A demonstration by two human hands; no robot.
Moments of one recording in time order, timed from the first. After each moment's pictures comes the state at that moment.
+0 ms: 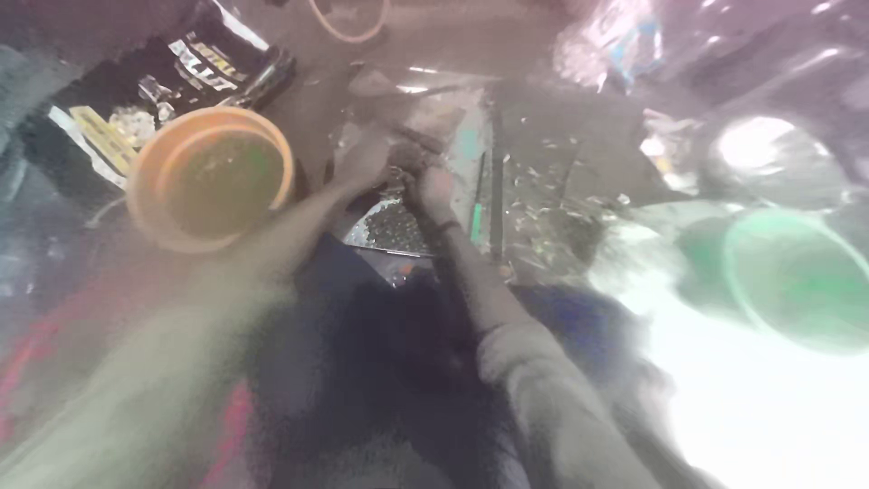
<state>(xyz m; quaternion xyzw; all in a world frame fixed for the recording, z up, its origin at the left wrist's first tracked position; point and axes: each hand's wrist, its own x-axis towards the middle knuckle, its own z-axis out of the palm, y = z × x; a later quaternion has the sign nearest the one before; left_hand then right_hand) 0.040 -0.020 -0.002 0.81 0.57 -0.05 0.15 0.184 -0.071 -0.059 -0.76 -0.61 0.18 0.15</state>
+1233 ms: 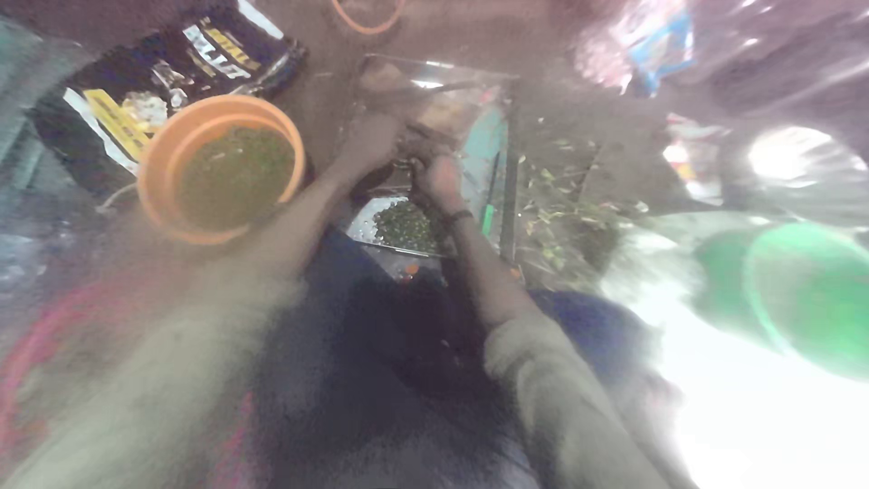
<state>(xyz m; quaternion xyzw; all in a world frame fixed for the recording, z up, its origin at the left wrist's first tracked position) 0.021 0.015 0.004 0.87 0.46 0.04 0.15 0.184 -0.055 -0.047 -0.71 -0.65 0.20 0.19</state>
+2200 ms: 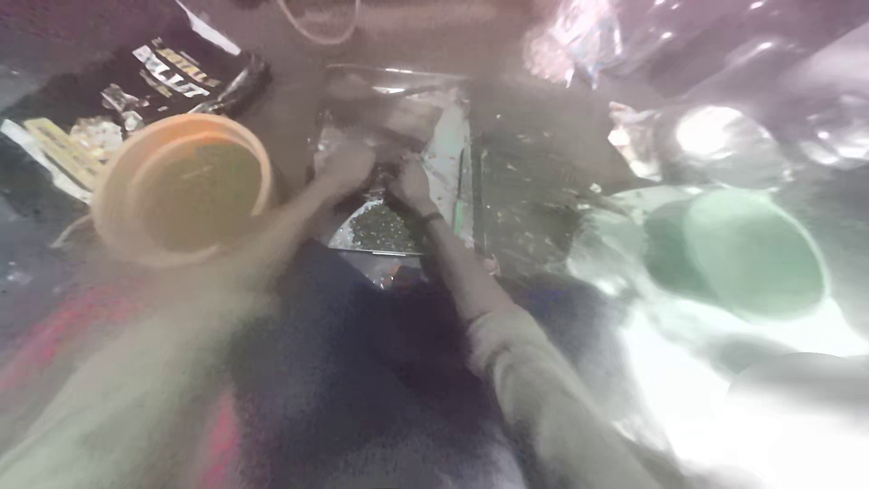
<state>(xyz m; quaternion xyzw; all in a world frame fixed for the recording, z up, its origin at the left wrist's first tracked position) 0.032 -0.078 0.046 0.87 0.49 0.00 0.06 0.193 -0.060 -0.070 -0.70 -0.64 0.23 0.23</state>
